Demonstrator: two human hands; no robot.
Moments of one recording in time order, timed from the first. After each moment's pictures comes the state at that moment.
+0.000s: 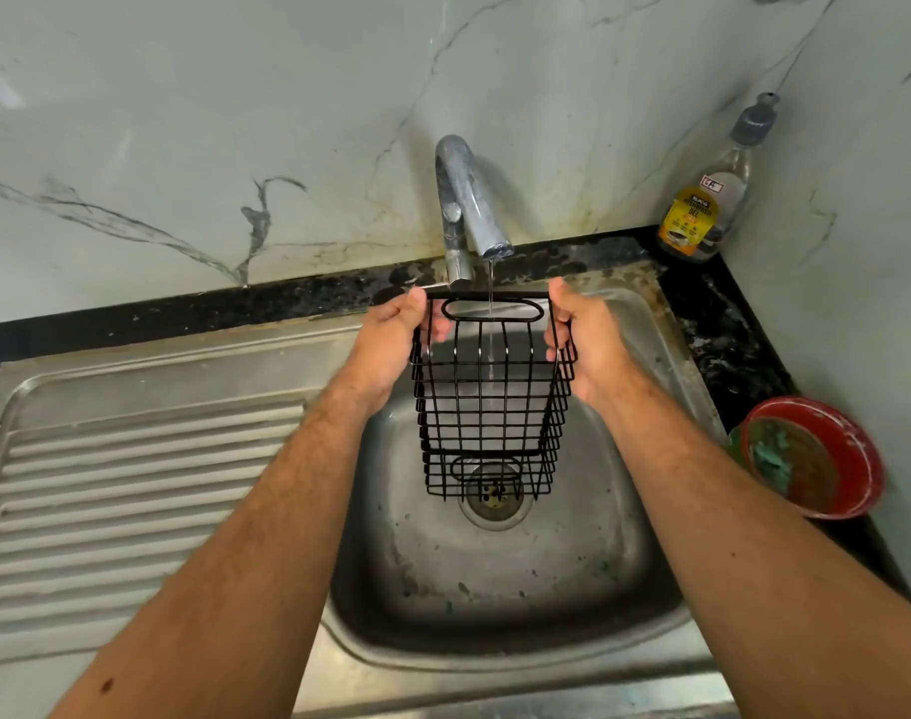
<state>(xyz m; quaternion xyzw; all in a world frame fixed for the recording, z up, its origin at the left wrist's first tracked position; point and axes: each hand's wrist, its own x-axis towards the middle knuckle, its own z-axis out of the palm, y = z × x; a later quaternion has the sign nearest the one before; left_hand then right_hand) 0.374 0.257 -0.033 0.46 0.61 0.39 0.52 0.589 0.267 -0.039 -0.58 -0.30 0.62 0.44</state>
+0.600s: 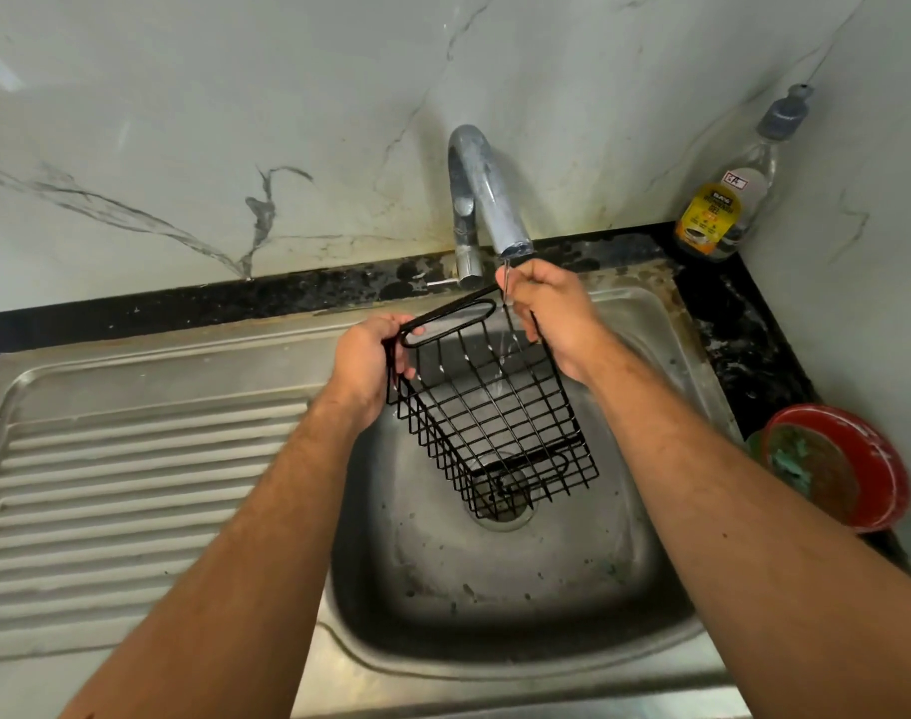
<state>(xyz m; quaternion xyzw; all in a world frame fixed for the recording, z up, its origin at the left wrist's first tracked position) 0.356 0.245 -0.043 0.31 0.63 0.44 0.56 0.557 0.287 -0.023 -0.55 -0.47 0.58 0.38</state>
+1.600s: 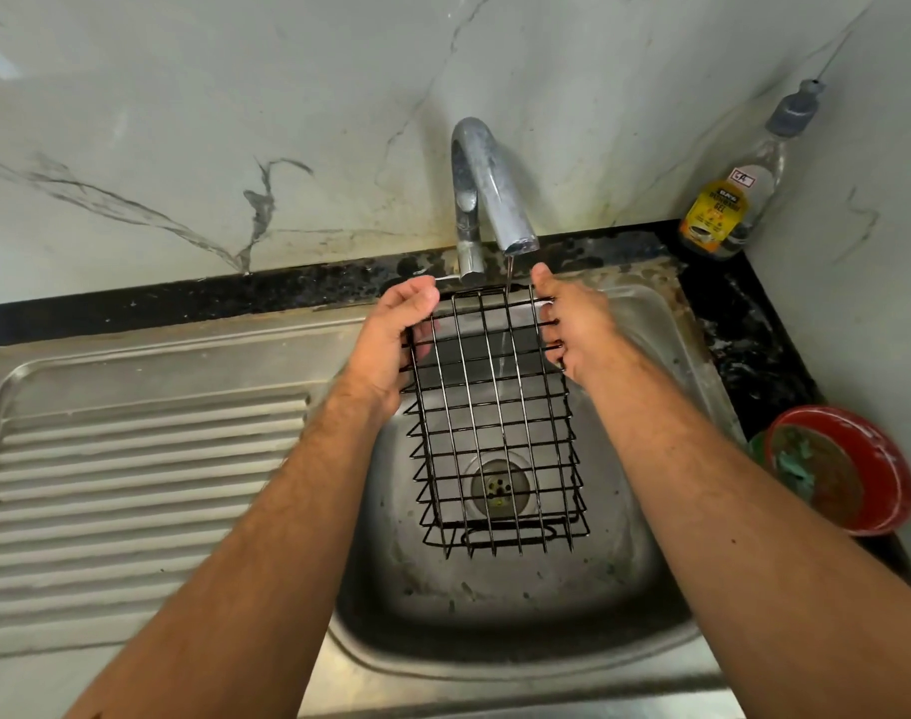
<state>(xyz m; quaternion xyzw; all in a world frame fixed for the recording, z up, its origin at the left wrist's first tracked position) 0.375 0.244 -0.027 0.31 0.58 0.47 0.59 0.564 0.290 -0.035 -0.65 -0.24 0.61 0.38</state>
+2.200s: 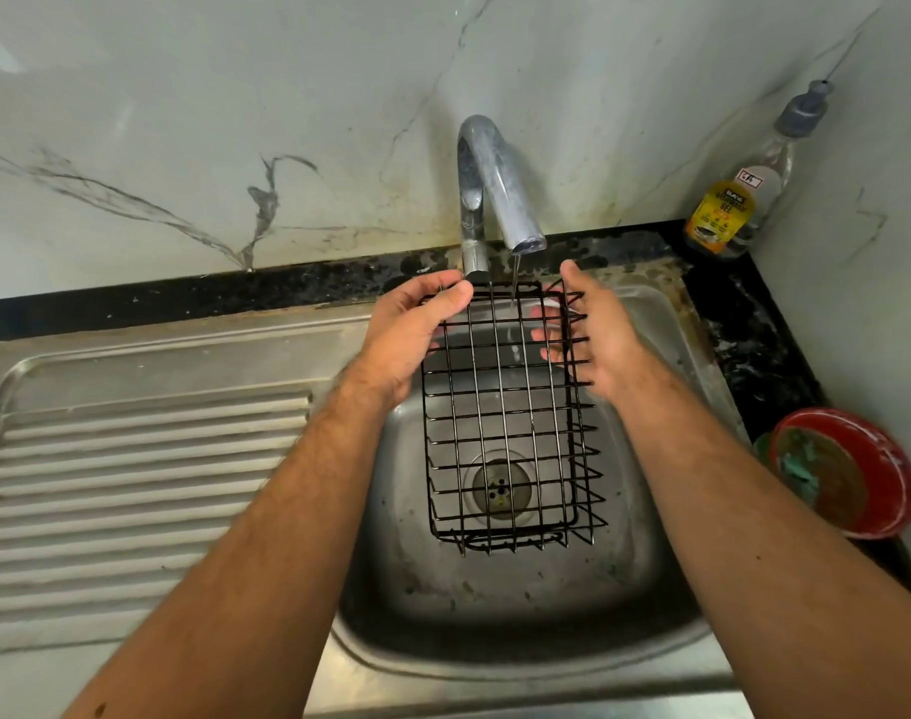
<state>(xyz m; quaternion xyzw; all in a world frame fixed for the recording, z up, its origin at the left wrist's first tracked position) 0.384 0.258 -0.027 0.36 0.59 0.45 0.56 0.582 0.281 -0.041 -0.60 -0.27 0.64 0.39</state>
